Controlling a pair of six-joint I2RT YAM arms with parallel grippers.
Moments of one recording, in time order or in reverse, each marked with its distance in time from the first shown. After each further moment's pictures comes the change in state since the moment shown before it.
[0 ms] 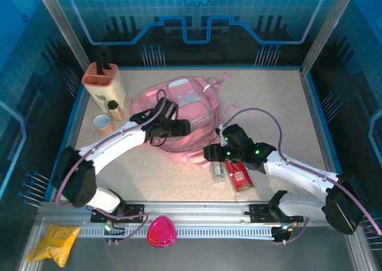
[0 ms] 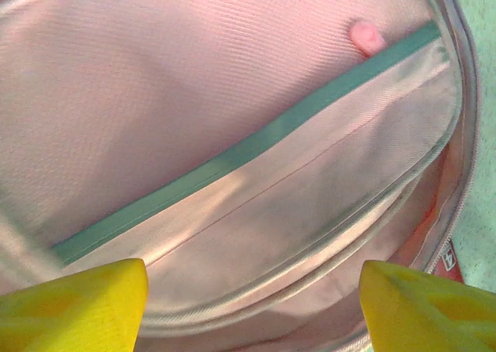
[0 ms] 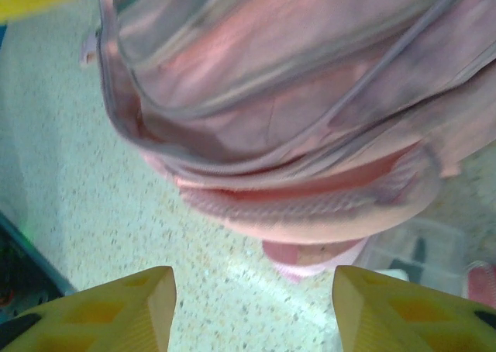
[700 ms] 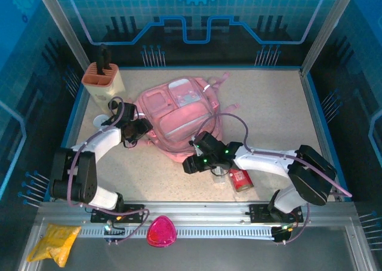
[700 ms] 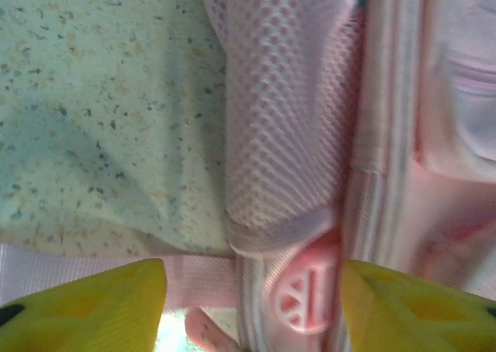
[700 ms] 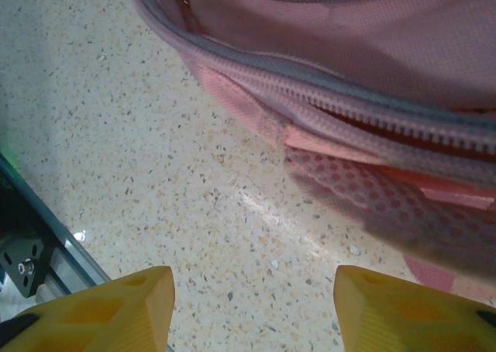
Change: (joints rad) left arm 0.474 0.053 -0.258 0.203 0.100 -0.146; right arm 0.169 0.356 0.149 0.063 -0.061 0.025
